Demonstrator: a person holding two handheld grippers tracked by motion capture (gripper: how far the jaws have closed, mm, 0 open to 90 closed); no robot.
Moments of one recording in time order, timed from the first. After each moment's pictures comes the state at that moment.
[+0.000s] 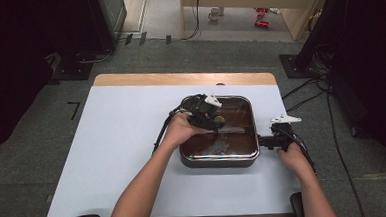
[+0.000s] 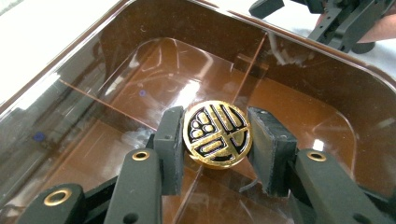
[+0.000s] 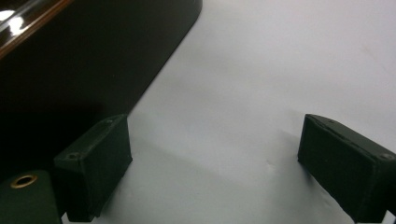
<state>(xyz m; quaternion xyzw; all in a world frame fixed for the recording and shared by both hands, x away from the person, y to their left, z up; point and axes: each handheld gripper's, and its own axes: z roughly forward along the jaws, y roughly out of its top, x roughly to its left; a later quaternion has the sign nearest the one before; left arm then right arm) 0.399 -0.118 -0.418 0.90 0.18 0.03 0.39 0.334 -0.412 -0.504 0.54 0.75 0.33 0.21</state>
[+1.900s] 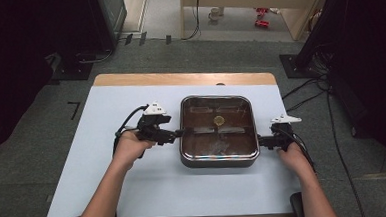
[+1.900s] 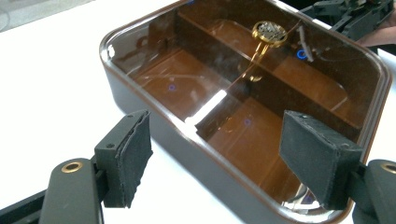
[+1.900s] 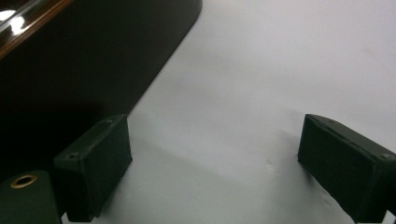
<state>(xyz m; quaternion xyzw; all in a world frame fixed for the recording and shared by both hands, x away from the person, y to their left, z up) 0.353 0.027 -0.405 0.84 0.31 0.08 0.44 0.334 -0.412 -0.504 0.54 0.75 0.33 0.21</state>
